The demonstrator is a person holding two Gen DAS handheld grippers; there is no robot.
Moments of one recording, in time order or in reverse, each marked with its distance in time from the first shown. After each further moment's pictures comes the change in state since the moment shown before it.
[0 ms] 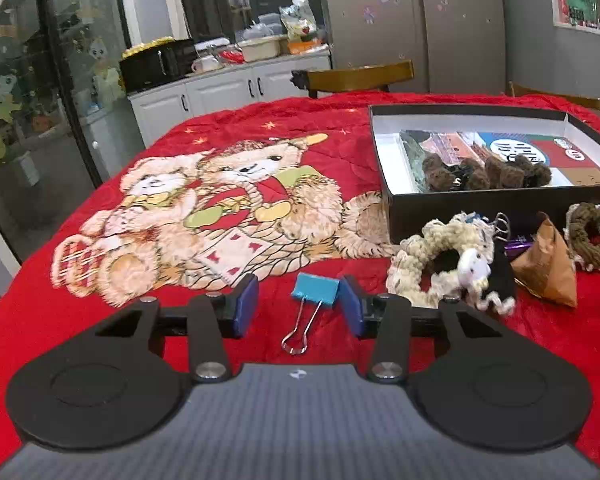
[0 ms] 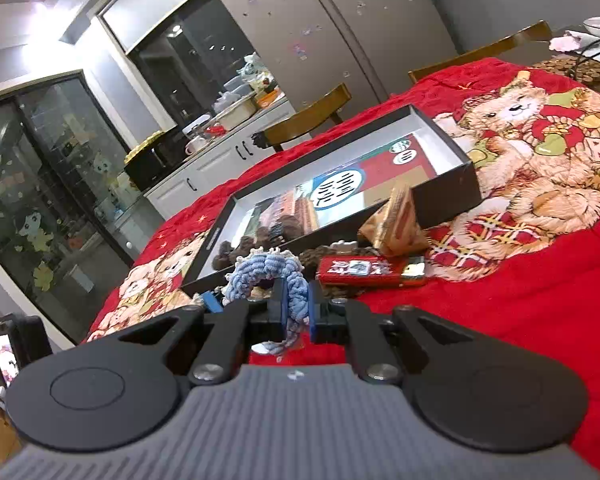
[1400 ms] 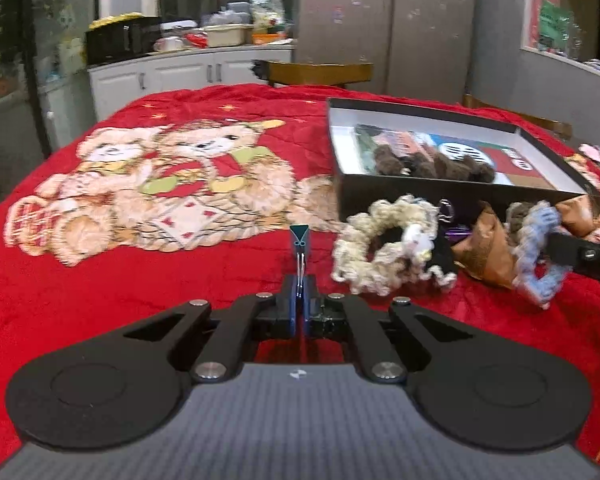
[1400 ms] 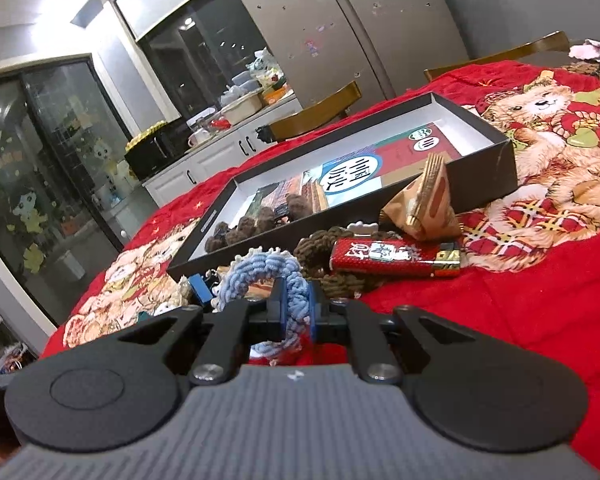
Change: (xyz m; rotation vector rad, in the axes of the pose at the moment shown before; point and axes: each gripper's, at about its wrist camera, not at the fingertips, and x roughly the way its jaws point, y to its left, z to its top) left arm -0.018 0.007 -0.018 -0.078 0.010 -0.167; right arm 0.031 0.009 -0.021 -0.068 -0.011 -0.003
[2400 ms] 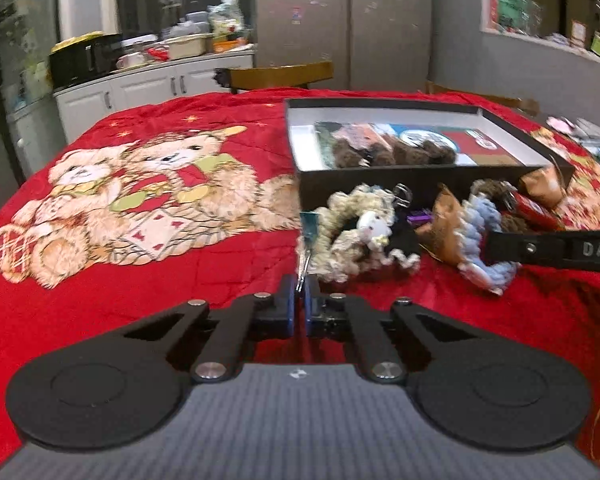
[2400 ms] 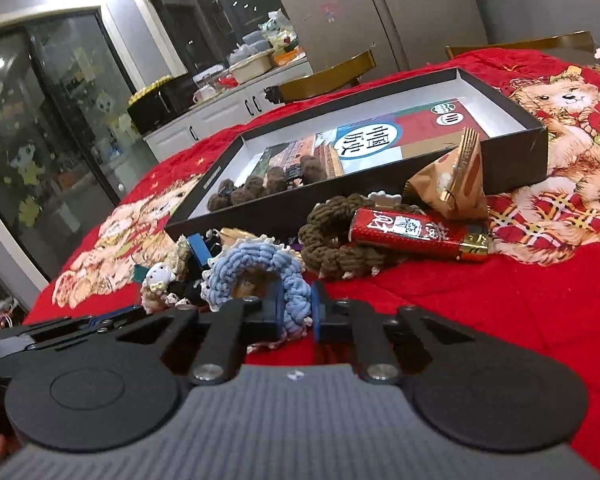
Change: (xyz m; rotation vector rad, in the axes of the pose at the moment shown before) left arm -0.004 -0.006 -0.003 0.090 -0.013 -0.084; right arm 0.016 0.014 -0.004 -0.090 0.110 -0.009
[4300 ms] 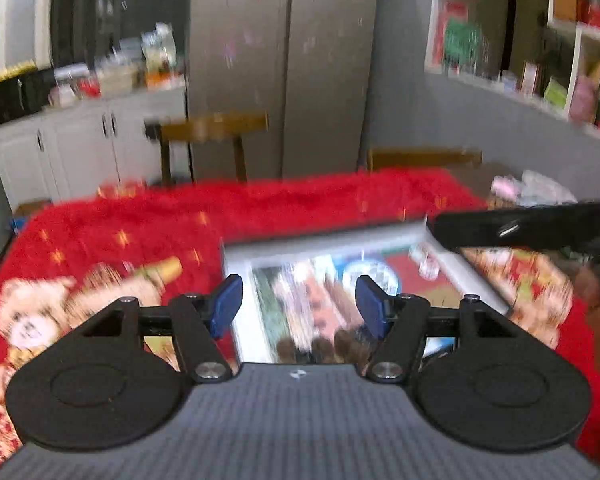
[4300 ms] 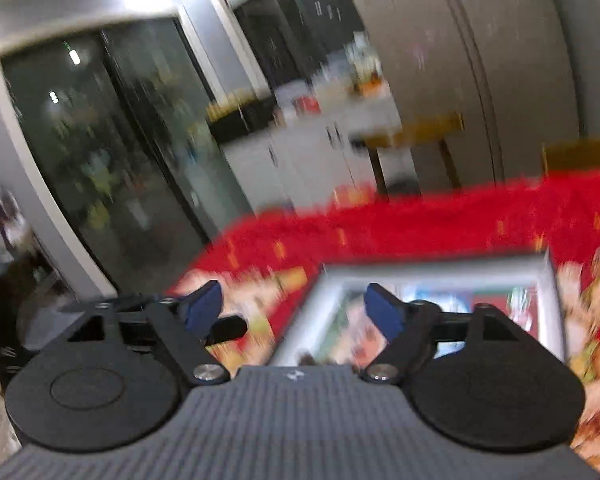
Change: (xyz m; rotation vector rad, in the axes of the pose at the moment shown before) left arm 0.000 0.002 0.175 0.048 -0.069 -0.221; right arm -0.031 0.025 0.188 -0.131 -0.043 0.243
